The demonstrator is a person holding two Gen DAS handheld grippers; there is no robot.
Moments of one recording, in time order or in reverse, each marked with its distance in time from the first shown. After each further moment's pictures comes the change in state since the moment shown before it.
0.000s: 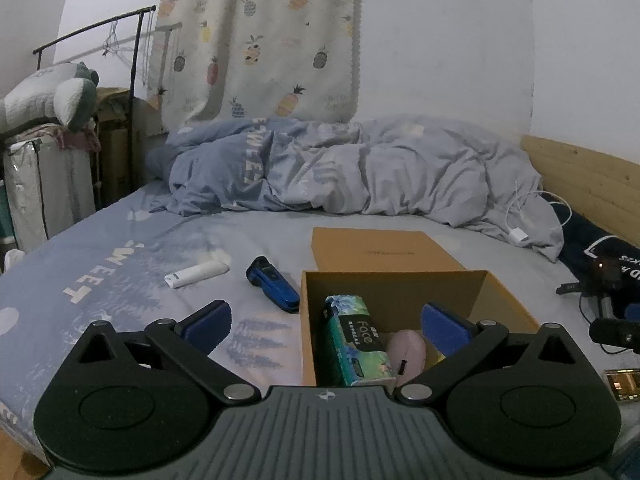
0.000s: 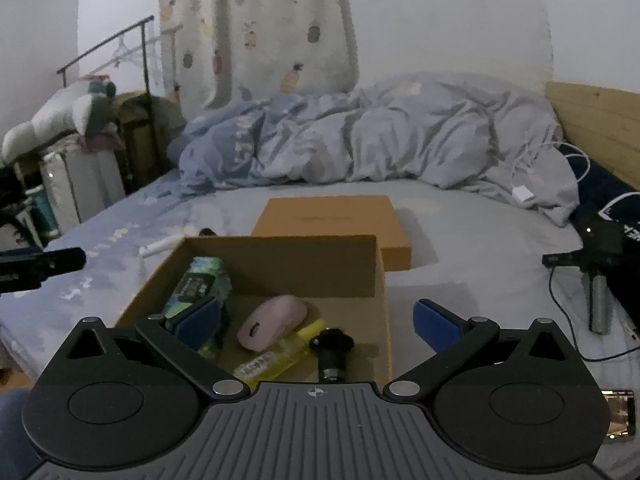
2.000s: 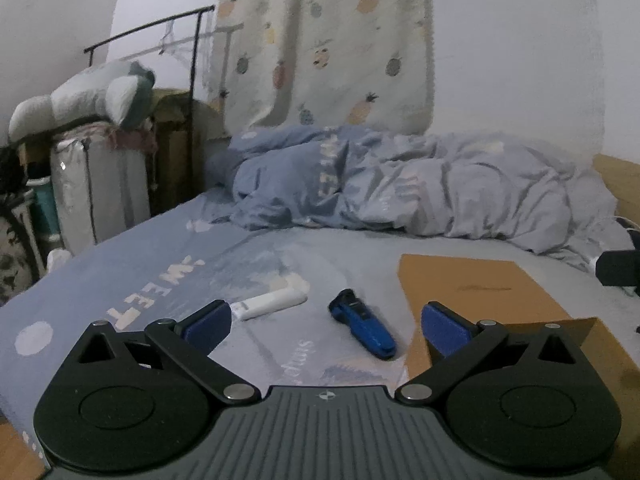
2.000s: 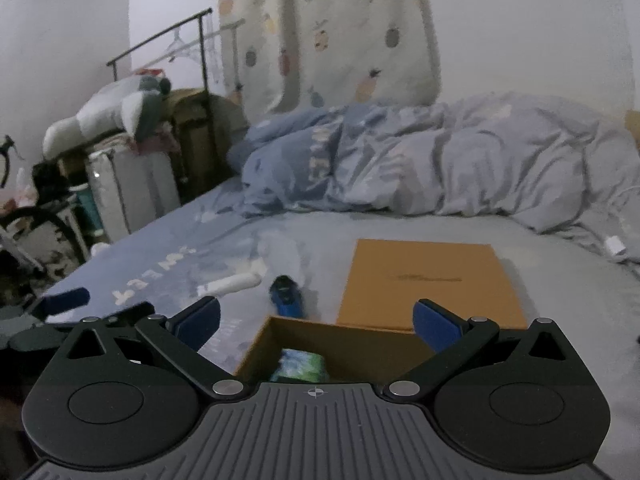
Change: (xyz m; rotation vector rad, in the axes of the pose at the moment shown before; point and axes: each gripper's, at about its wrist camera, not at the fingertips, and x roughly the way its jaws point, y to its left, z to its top) left arm 0.059 0.048 0.029 -0.077 -0.042 0.223; right arm 0.118 0.104 0.112 -0.071 0.013 0.176
